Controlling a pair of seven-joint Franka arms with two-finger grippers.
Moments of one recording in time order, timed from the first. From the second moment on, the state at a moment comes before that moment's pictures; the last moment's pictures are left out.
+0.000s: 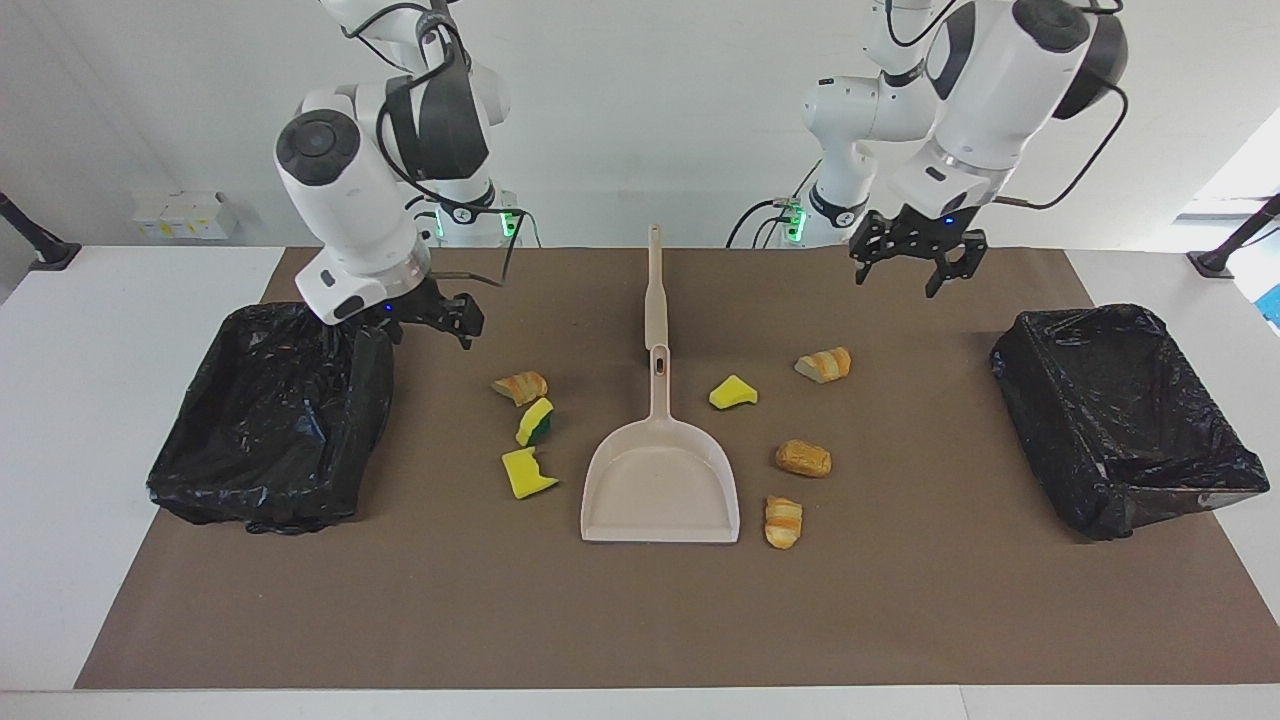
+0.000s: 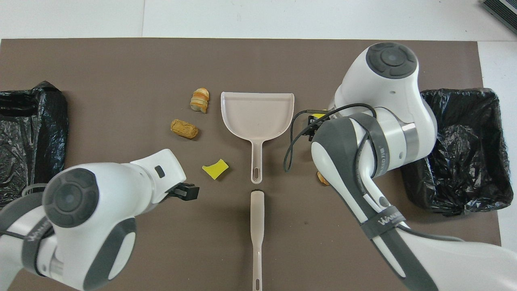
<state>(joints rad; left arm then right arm) -0.44 -0.21 -0.06 -2.28 -0.08 2.18 -0.15 0.41 0.33 -0.08 -1.57 0.08 1.75 0.45</state>
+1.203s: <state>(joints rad) -0.68 -0.19 -0.39 -2.51 -0.03 2.48 -0.75 0.61 0.47 -0.05 -1.56 0.18 1.97 0.56</state>
